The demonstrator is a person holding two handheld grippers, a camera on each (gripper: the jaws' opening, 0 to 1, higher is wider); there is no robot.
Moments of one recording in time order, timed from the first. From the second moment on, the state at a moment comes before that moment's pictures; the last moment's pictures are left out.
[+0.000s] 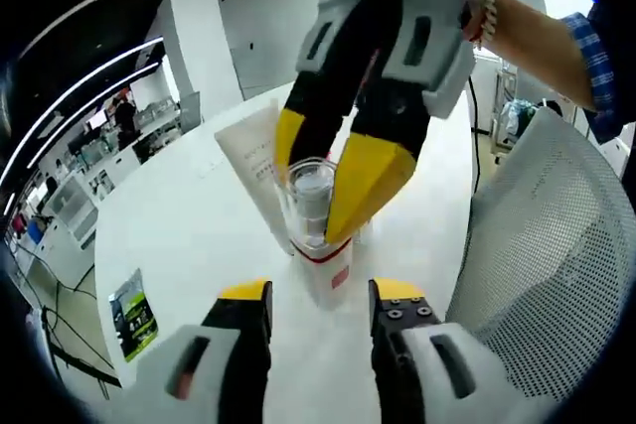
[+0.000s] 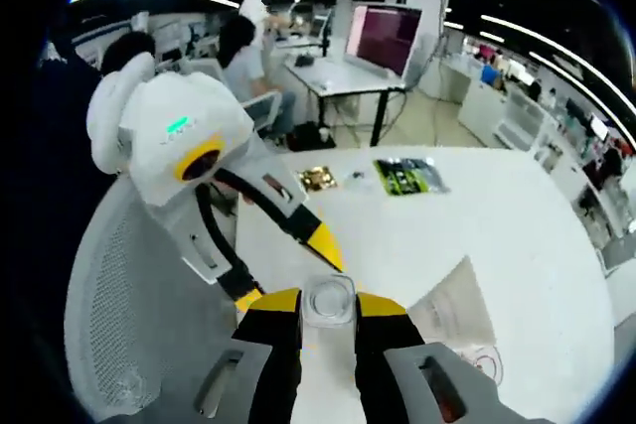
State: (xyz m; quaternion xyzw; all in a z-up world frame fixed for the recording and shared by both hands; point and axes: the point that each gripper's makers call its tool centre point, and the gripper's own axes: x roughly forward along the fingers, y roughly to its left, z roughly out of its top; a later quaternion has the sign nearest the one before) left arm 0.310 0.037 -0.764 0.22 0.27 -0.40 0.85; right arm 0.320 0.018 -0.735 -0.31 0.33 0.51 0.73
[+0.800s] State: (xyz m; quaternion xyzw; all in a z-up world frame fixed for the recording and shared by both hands) left arm 0.316 0.045 -0.768 0.20 0.29 -0.38 0.85; right arm 0.328 0.003 -0.763 -0.29 0.34 0.49 0.75
